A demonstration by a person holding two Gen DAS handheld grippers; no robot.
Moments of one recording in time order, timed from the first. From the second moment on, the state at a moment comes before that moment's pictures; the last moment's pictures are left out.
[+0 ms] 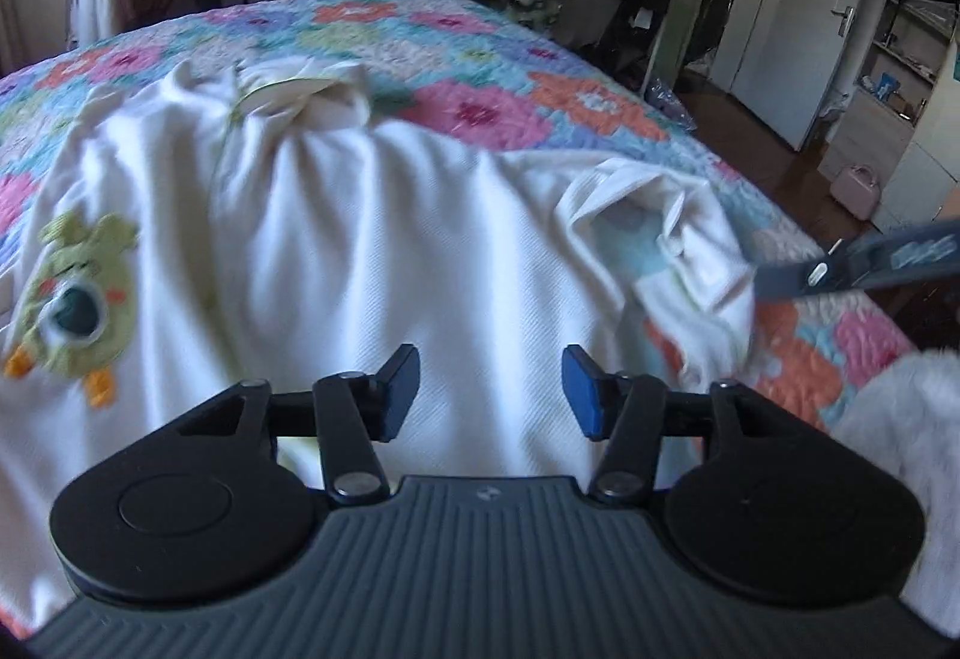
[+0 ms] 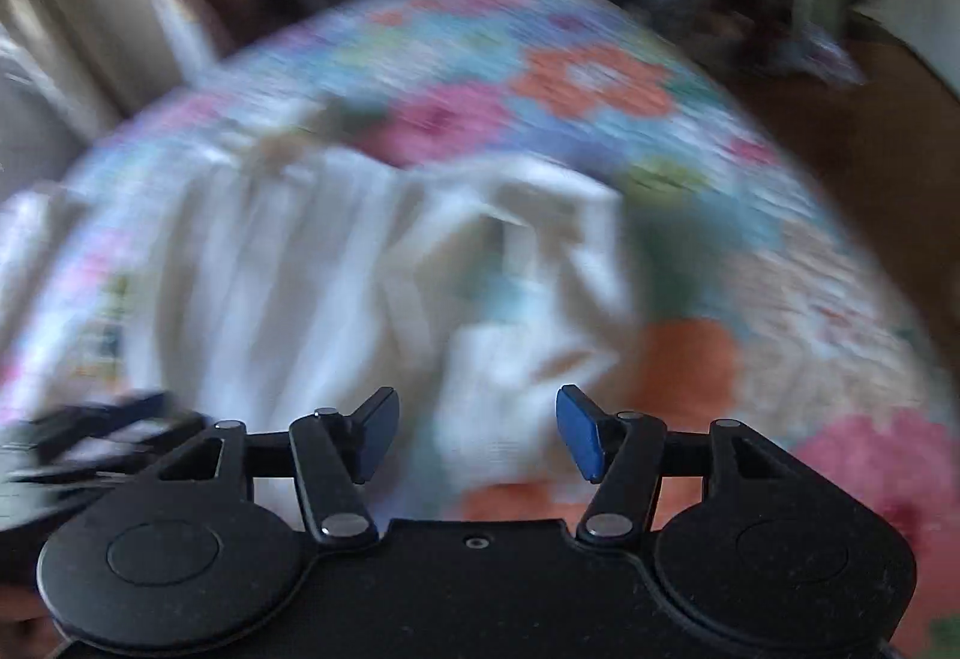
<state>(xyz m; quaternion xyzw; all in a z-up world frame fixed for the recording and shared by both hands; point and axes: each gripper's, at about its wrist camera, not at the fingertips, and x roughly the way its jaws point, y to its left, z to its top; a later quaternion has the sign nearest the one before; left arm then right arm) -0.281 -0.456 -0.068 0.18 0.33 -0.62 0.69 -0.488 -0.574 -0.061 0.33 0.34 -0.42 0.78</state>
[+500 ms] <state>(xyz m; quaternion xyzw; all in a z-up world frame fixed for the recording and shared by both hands) -0.305 -0.482 -0.099 0.20 0.39 -0.58 0.68 -0.450 -0.628 -0.131 0.35 0.42 -0.43 0.72</state>
